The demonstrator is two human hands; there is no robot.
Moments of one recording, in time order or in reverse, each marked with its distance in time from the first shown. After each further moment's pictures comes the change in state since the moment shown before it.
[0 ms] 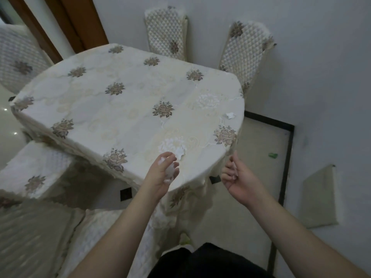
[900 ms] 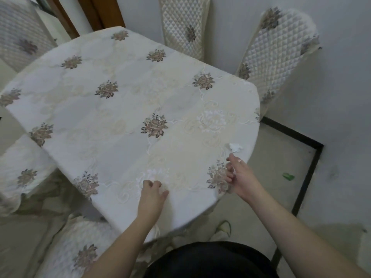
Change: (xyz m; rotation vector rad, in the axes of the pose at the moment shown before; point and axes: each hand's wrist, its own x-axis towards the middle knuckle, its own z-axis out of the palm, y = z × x) left_hand 0.177 -0.058 0.007 1.518 0.423 0.134; right_hand 0.233 -0.140 -0.012 -0.545 0.152 0.015
